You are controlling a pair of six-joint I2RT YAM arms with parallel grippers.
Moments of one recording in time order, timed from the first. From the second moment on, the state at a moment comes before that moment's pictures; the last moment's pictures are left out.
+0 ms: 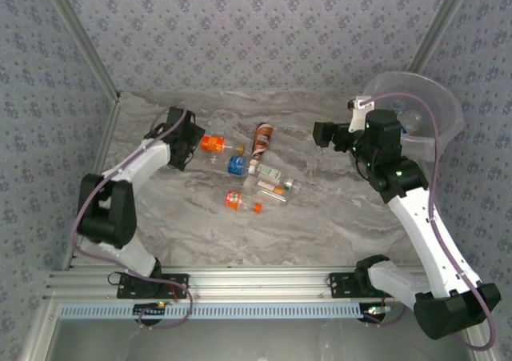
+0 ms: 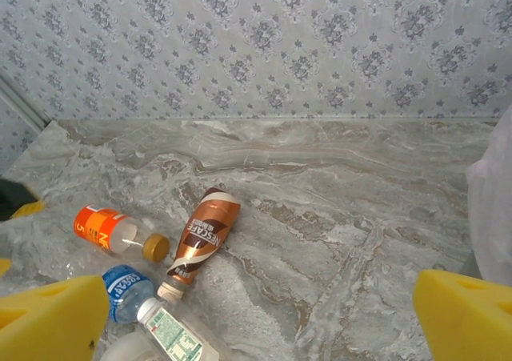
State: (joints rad) left arm -0.27 1.69 1.23 -0.51 -0.12 -1.28; right arm 0.30 1.03 1.14 -0.49 -0.03 0.20
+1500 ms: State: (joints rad) left arm -0.31 2.12 1.56 -0.48 -0.11 -1.53; right arm 0.33 0.94 1.14 -0.58 0.07 0.20
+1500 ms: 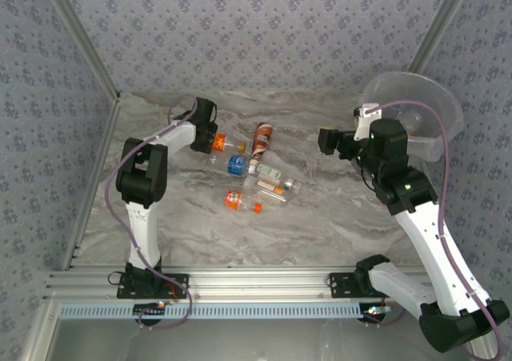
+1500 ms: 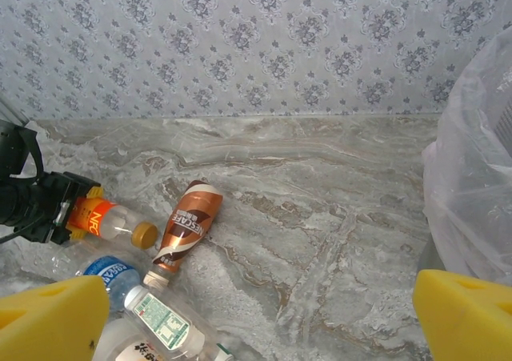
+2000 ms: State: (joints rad) left arm -0.31 1.81 1.33 -0.27 -0.09 -1.21; right arm 0.34 0.97 1.06 -0.48 0.03 0.30
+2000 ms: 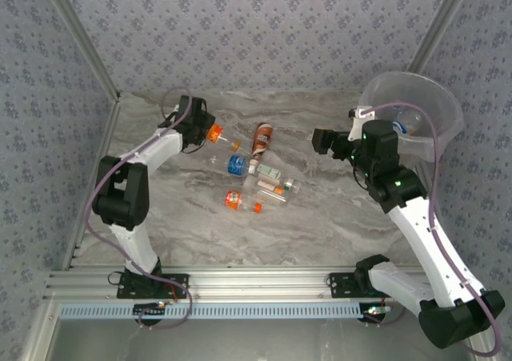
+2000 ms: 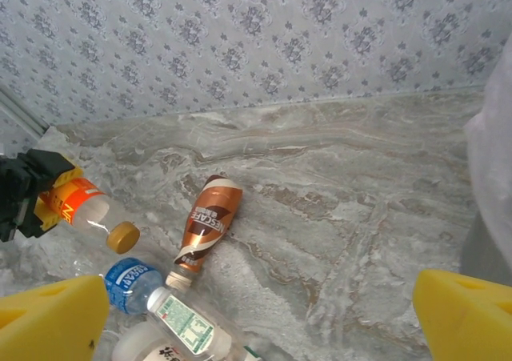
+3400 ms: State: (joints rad) left arm -0.46 1.34 1.09 -0.02 0.40 -0.73; right arm 0.70 1.48 1.12 0.06 -0.44 0.44
